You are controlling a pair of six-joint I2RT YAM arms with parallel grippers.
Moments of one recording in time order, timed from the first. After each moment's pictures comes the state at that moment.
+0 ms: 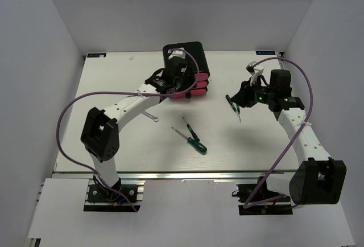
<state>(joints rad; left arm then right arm) -0.67 1.77 1.50 -0.30 -0.19 -0.59 0.07 1.22 1.00 -0.41 -0.73 -0.18</state>
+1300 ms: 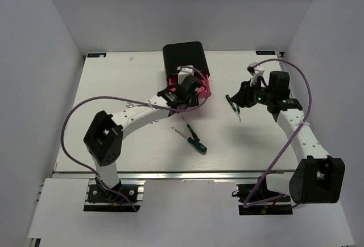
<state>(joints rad) -0.82 1.82 1.48 -0.40 -0.44 -0.66 0.07 1.23 0.96 -0.32 -0.68 -0.09</state>
